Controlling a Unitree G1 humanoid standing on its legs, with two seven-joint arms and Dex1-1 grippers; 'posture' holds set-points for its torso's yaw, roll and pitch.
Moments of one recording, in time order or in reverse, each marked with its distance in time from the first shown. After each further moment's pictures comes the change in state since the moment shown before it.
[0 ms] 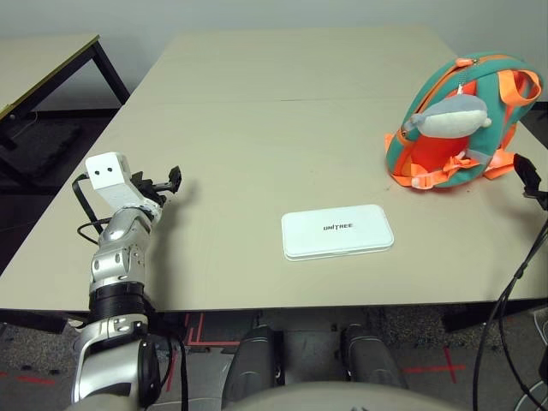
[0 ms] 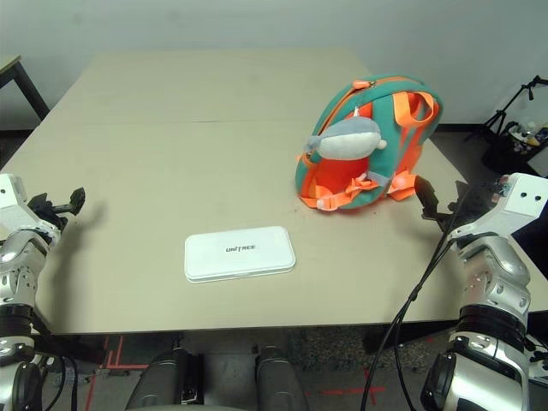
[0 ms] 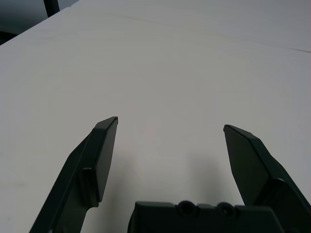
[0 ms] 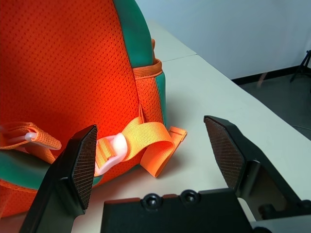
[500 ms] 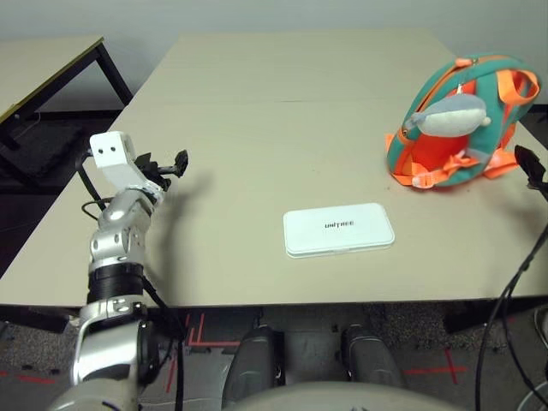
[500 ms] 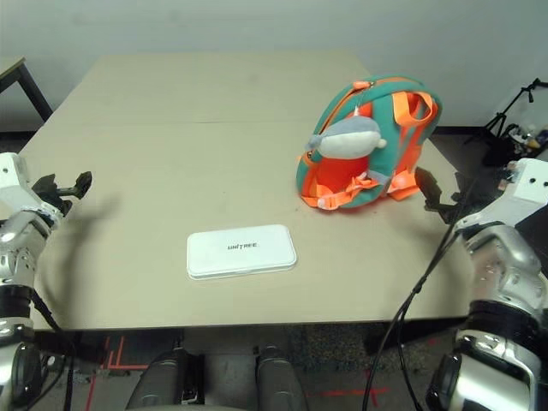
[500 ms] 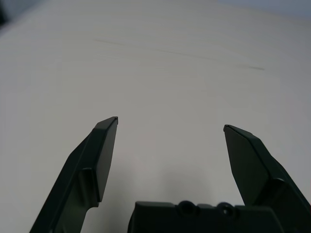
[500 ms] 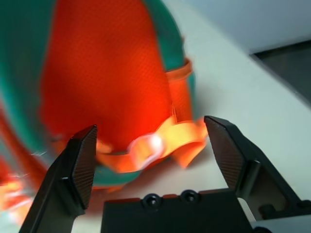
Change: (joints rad) left arm -0.203 0.129 0.003 -0.090 -0.221 0.501 -0.173; right arm 0.030 -0.155 0.004 -0.429 0.196 0.755 -0.059
